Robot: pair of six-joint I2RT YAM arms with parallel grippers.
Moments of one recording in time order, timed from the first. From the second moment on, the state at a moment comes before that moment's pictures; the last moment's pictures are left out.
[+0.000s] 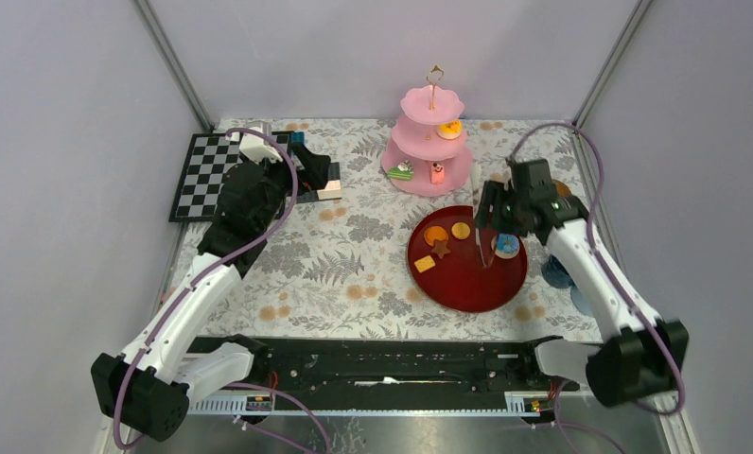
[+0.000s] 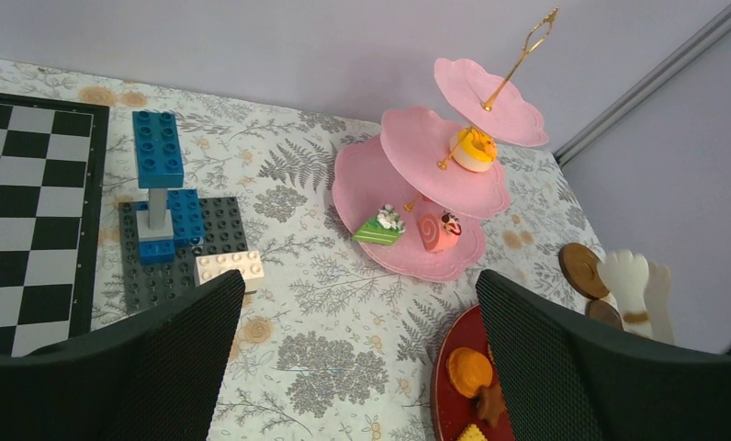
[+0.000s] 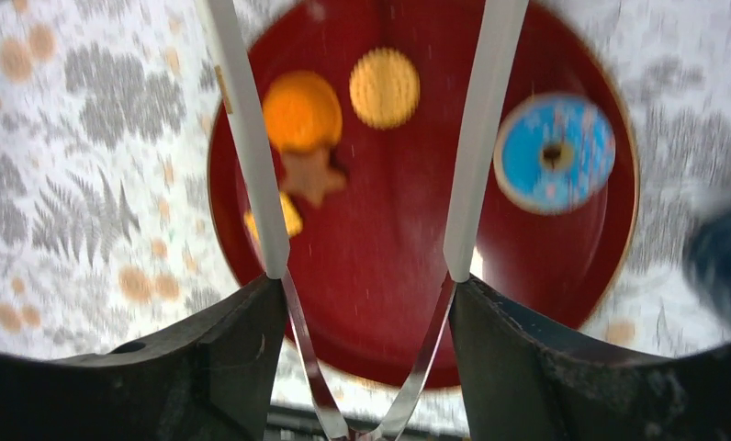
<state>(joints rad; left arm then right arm) -0.37 1.03 0.95 -0.02 -0.09 -0.43 0.23 1.29 1.13 -0.74 -0.05 0.38</state>
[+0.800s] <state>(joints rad) -0.37 1.03 0.96 -0.04 -0.07 -0.44 0.23 0.93 0.75 -1.13 -0.17 0.70</state>
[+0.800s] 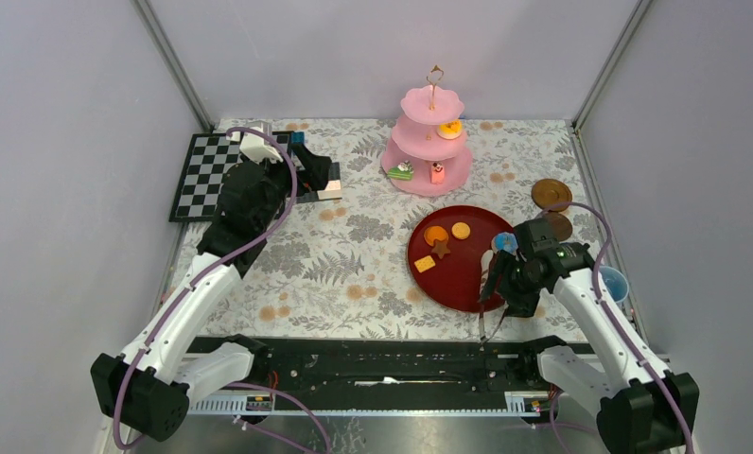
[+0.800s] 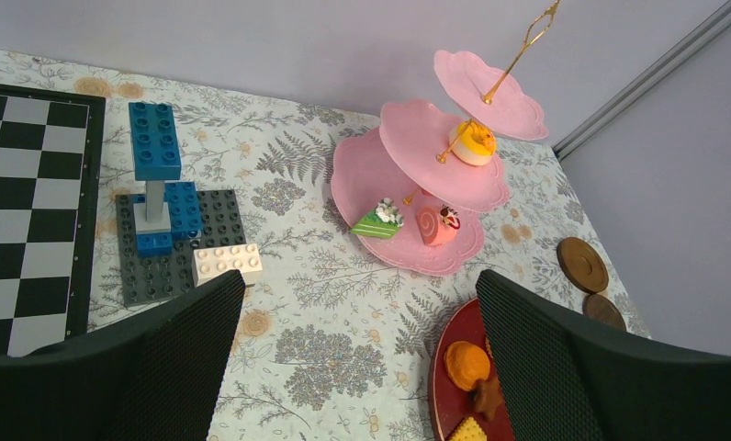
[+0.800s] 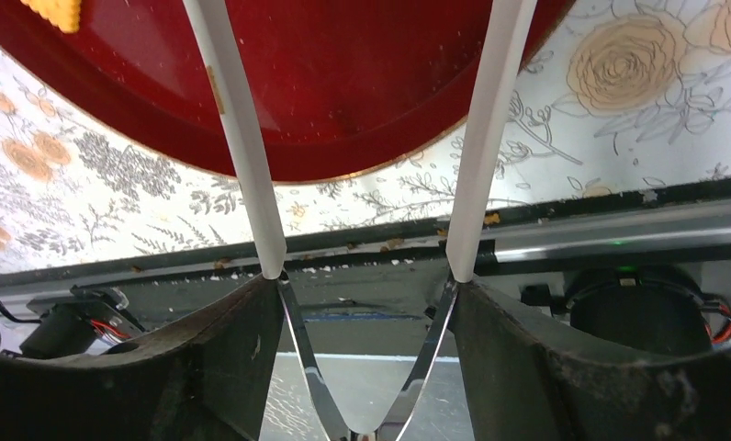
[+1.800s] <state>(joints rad) -0.37 1.03 0.96 -0.04 -0.07 -0.44 0.23 1.21 0.74 -0.85 0.01 0.71</state>
